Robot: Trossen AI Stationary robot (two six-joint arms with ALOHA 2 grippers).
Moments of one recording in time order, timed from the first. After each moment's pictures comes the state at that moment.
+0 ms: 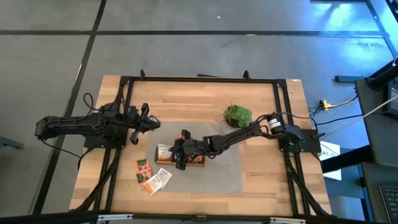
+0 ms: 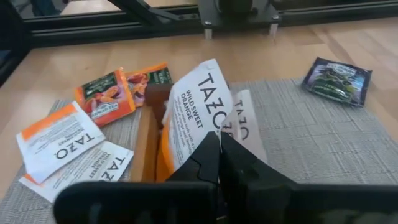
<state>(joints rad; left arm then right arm) 0.15 0.35 0.20 0.17 0.27 -0.18 0.21 2.25 1.51 0.27 0.24 0.19</state>
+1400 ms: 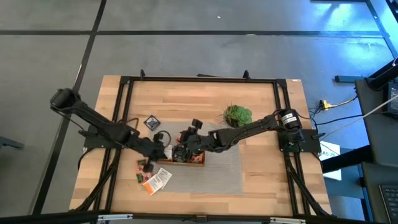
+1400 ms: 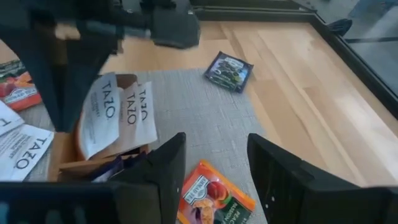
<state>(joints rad) -0.43 1.14 0.46 -0.08 -0.12 -0.28 0.21 2.05 1.51 -0.10 0.50 0.15</state>
